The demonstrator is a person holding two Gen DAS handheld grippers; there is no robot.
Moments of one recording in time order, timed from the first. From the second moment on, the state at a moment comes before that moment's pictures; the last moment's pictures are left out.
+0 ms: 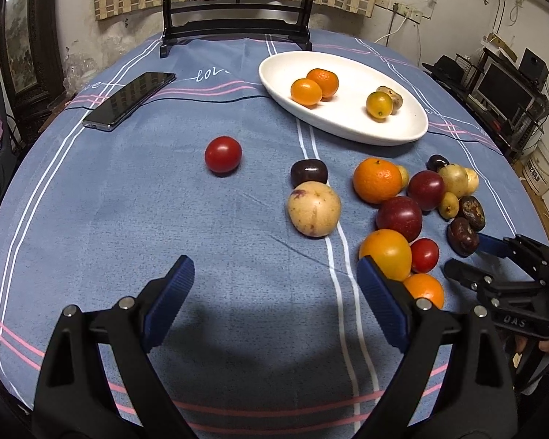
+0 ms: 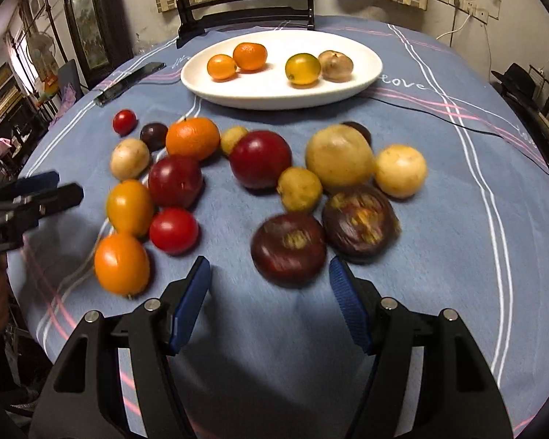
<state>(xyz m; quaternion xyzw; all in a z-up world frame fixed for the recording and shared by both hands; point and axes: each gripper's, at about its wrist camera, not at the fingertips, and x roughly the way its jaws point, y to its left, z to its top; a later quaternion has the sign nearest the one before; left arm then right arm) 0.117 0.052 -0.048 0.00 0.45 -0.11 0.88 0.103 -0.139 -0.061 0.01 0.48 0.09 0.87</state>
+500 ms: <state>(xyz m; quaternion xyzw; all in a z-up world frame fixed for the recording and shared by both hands) 0.086 0.004 -0.040 0.05 0.45 -0.17 0.87 0.073 -0.171 -0.049 0.05 0.44 0.11 0.89</state>
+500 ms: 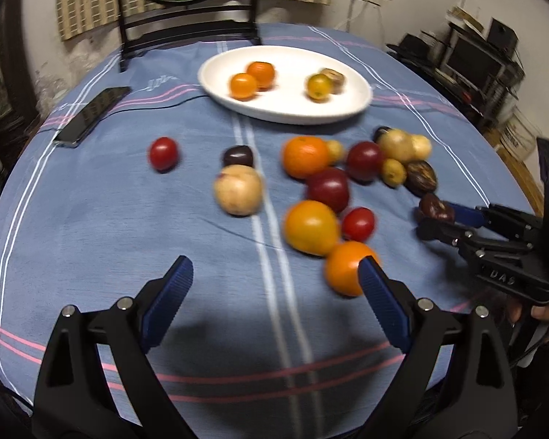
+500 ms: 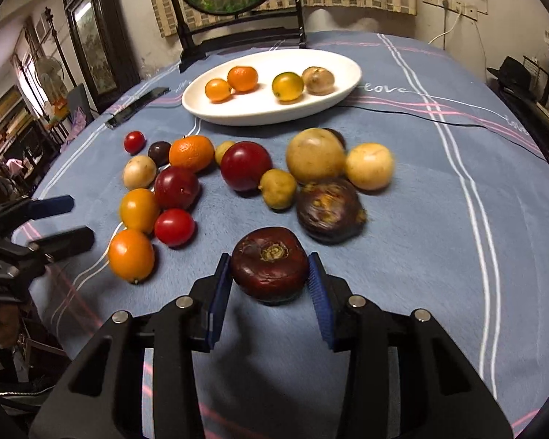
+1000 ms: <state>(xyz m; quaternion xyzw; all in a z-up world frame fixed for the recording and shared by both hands) 0.088 -0.046 -0.067 0.07 0.48 -0.18 0.86 0.045 -0.189 -0.040 0.07 0.41 0.12 0.90</state>
